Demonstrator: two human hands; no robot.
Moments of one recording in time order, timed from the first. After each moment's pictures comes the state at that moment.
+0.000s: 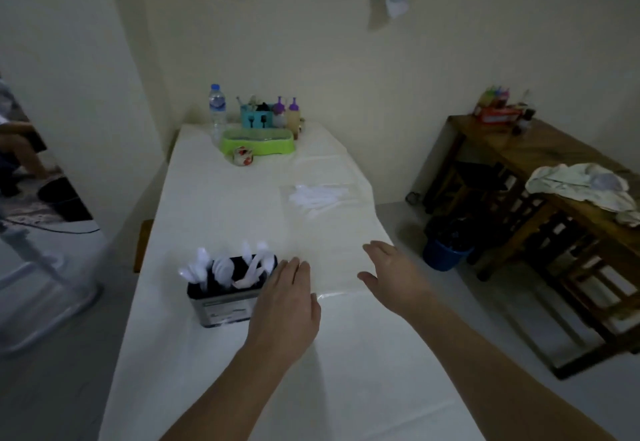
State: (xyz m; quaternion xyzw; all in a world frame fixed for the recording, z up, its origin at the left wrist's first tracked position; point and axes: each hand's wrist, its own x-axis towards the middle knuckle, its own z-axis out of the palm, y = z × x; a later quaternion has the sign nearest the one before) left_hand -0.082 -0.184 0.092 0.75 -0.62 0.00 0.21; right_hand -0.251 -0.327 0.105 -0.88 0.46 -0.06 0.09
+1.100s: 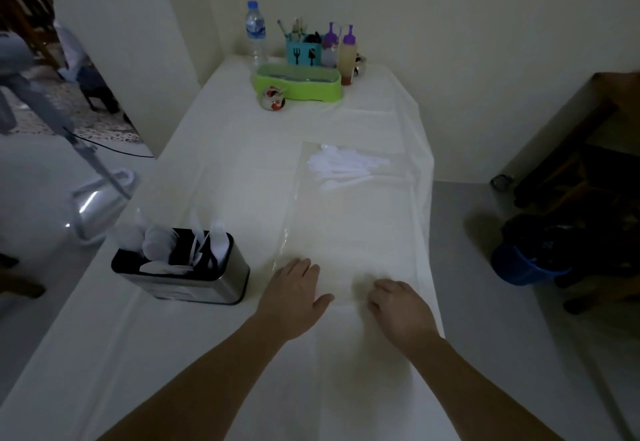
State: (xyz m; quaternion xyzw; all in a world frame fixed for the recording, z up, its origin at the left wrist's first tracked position) left_hand -0.109 -0.348 -0.056 0.83 -0.53 -0.14 0.03; right_hand -0.289 -0.489 -0.081 -0.94 0.32 0.05 0.11
